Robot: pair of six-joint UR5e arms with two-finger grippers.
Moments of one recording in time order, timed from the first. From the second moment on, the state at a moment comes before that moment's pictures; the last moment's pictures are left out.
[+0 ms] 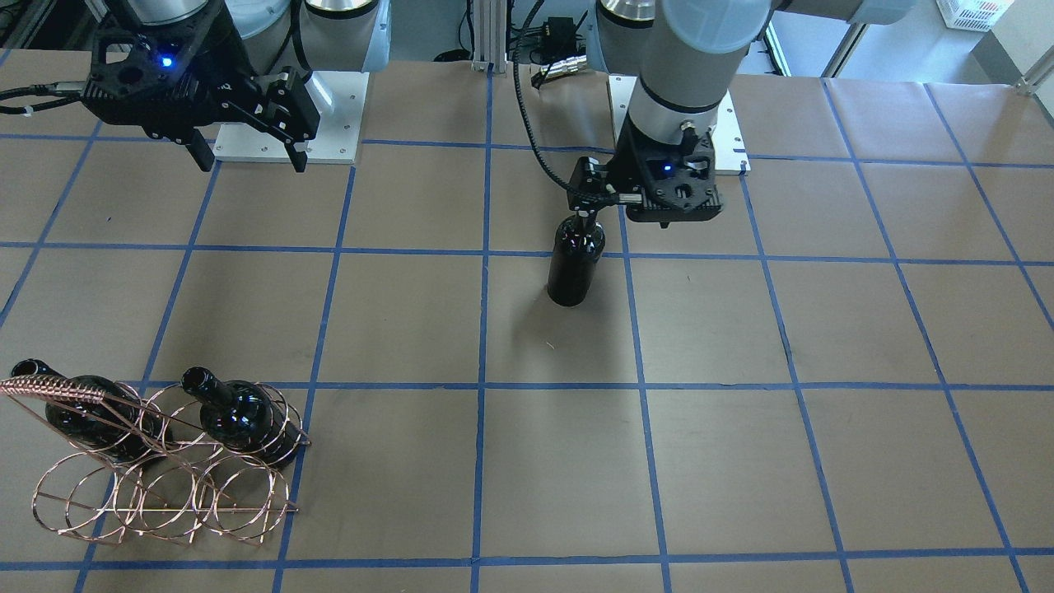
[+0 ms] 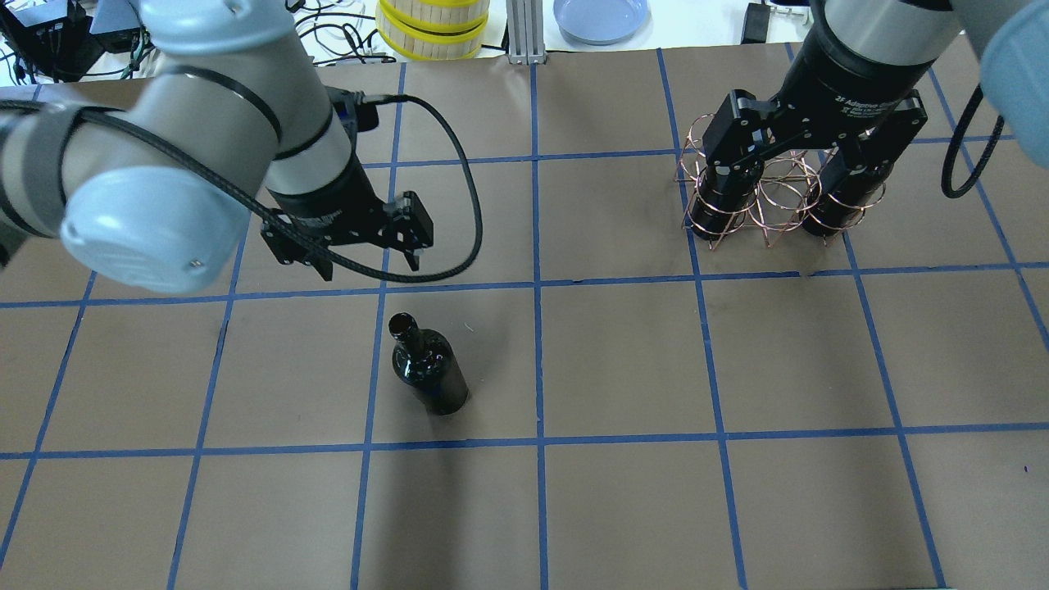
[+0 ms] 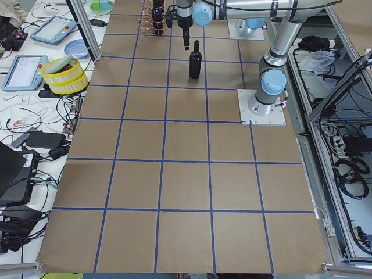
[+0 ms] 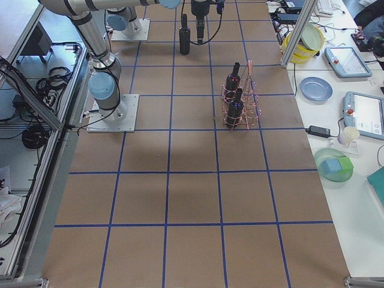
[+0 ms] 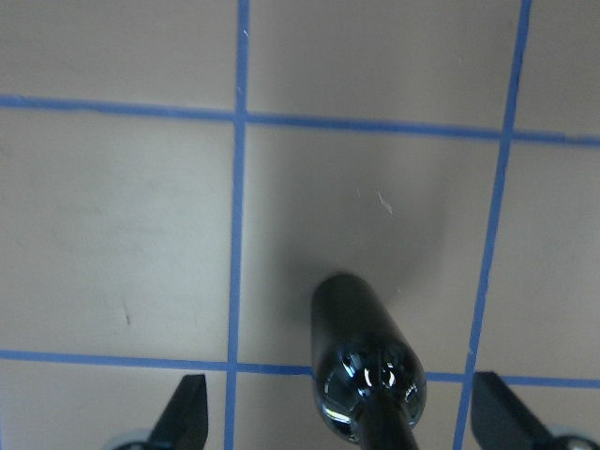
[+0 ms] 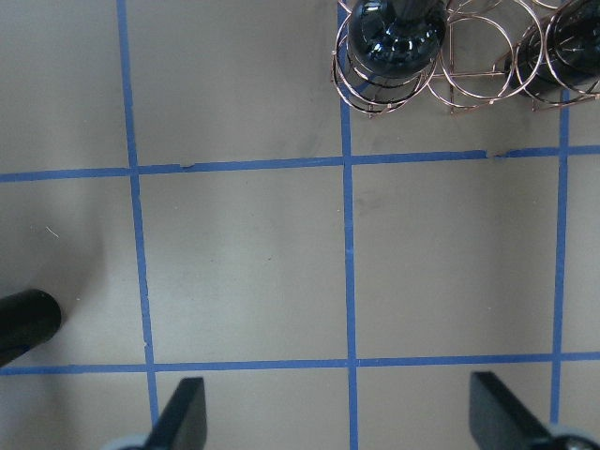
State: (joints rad) left arm -1.67 -1.58 -1.66 -1.50 1.55 -0.19; right arm 1.59 -1.64 1.55 -1.51 -1.52 0.07
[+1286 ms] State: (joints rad) left arm -1.39 -1.55 -1.41 -1.74 1.56 0.05; right arm 2.04 -1.47 1.54 -1.80 -1.53 0.49
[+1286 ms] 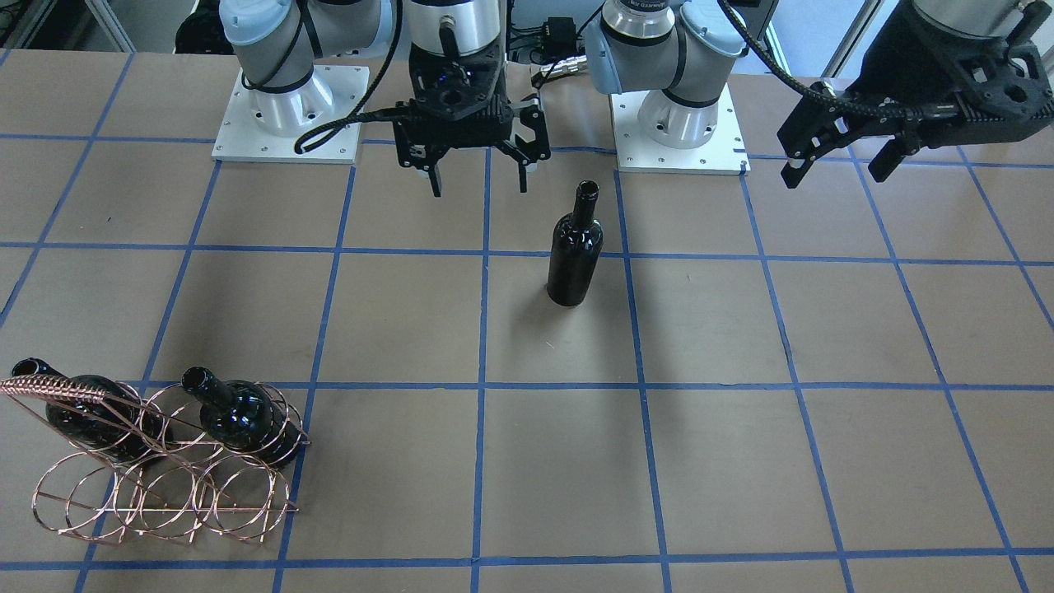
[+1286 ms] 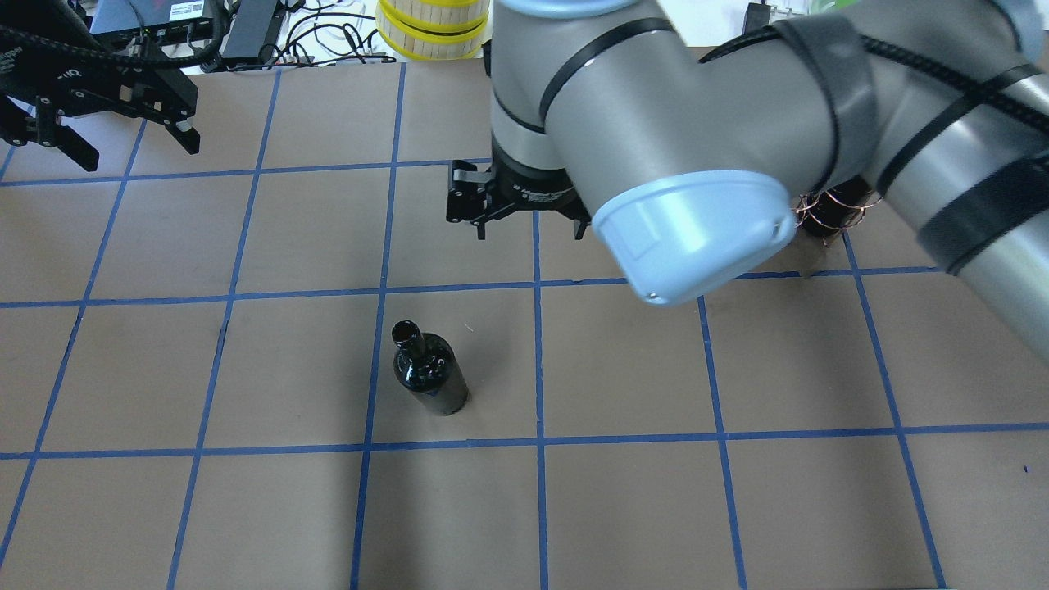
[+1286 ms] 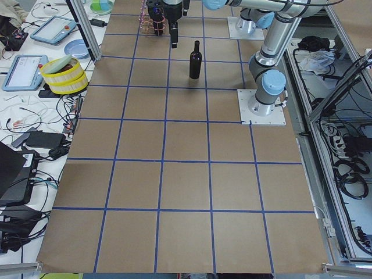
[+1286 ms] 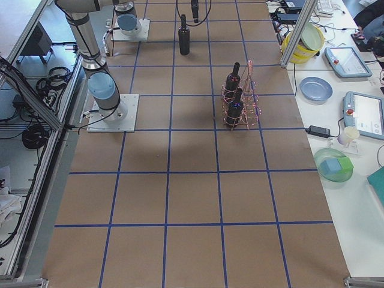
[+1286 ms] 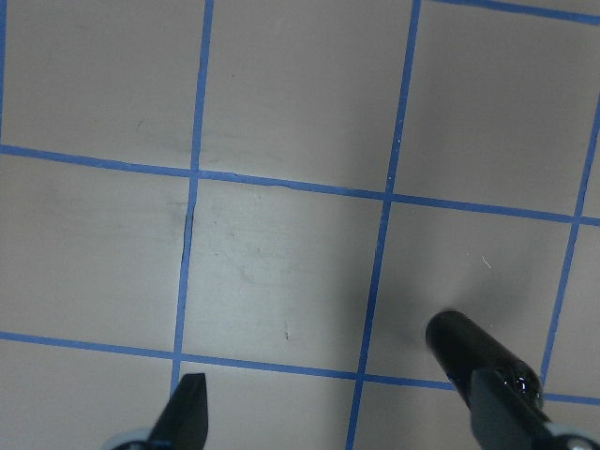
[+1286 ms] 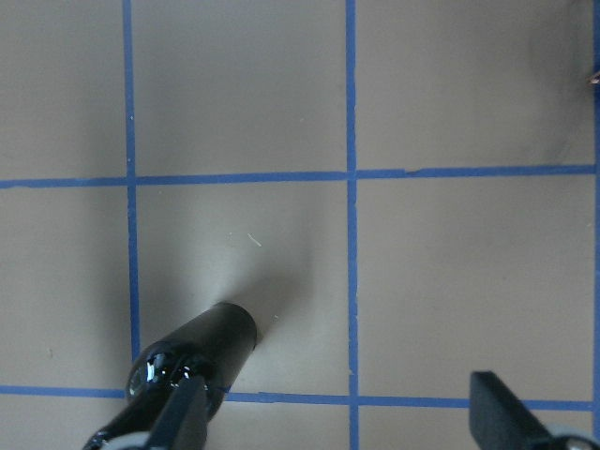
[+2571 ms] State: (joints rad) left arm -1.38 -1.55 -1.48 -1.77 1.65 0.10; right arm 2.25 -1.28 1.50 -1.83 -1.52 0.67
